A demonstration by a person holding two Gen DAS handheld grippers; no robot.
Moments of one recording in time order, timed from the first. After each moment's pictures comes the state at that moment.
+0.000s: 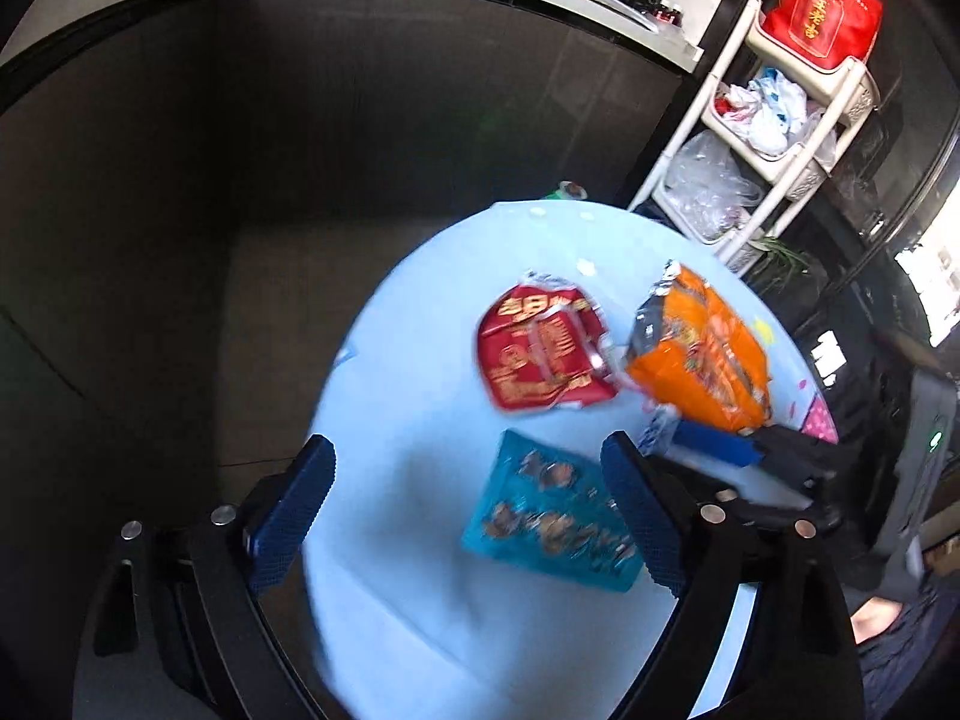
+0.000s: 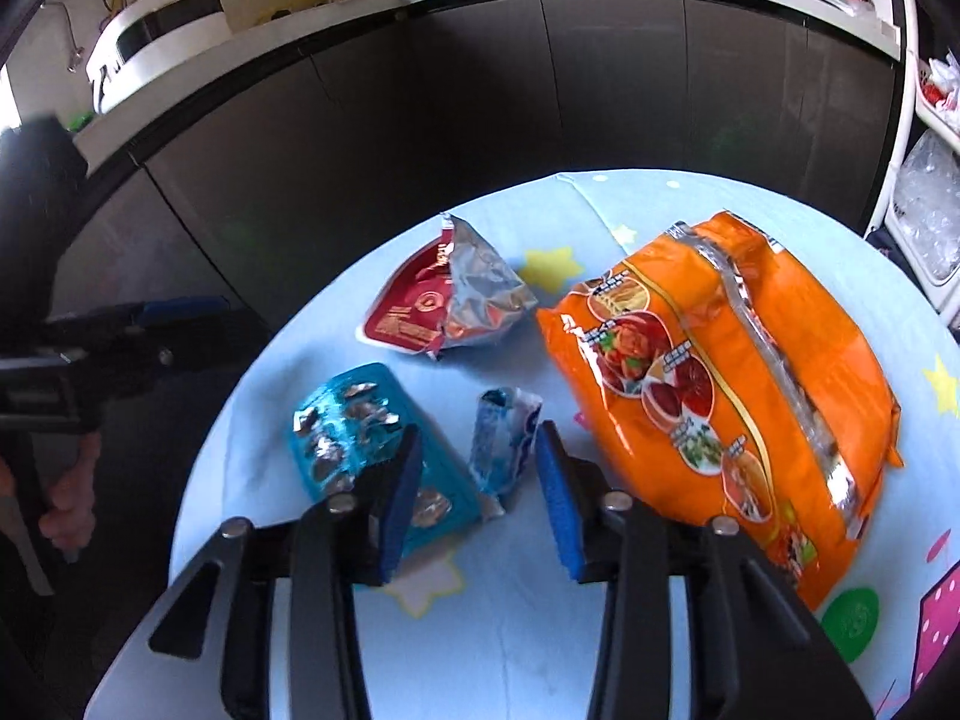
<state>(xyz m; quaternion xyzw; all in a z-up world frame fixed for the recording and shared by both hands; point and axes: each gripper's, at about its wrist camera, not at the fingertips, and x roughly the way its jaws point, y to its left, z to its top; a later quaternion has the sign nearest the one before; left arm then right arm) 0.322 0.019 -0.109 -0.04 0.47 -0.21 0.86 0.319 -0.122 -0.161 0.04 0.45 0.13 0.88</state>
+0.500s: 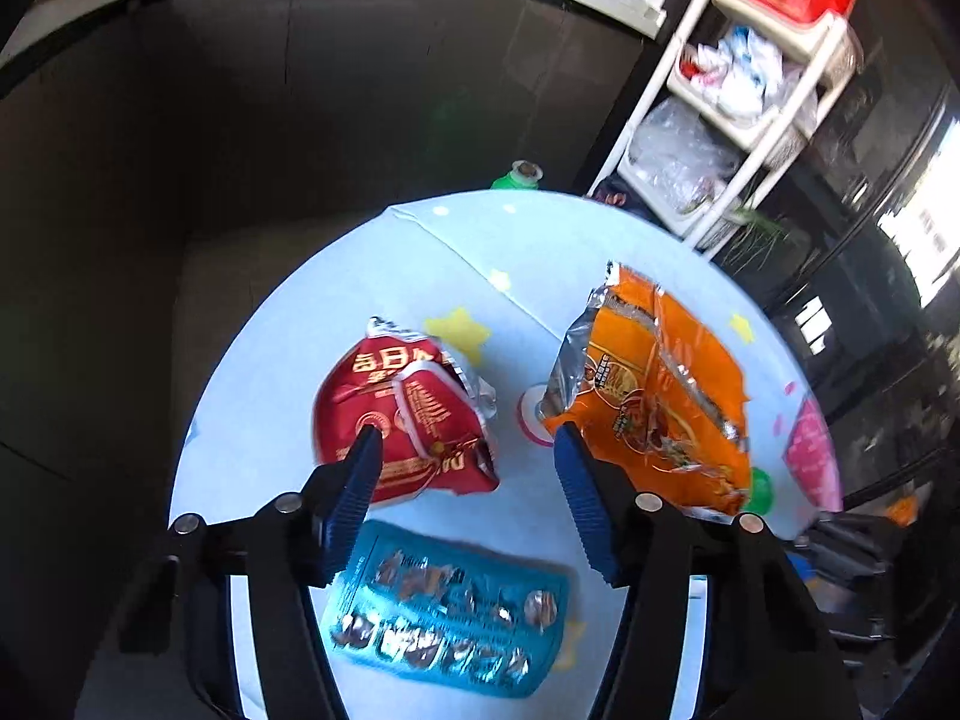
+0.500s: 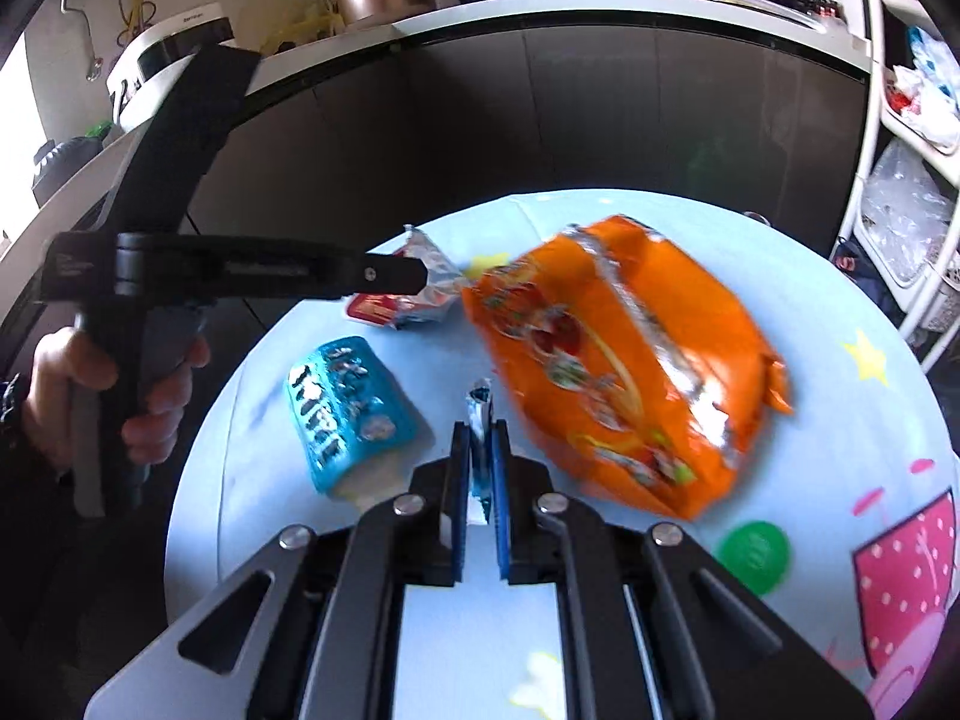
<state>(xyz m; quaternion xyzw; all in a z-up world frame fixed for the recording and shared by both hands) 0.354 -0.065 -0.122 0.00 0.48 -0.23 0.84 0.267 -0.175 -0.140 0.04 0.42 0.13 0.90</state>
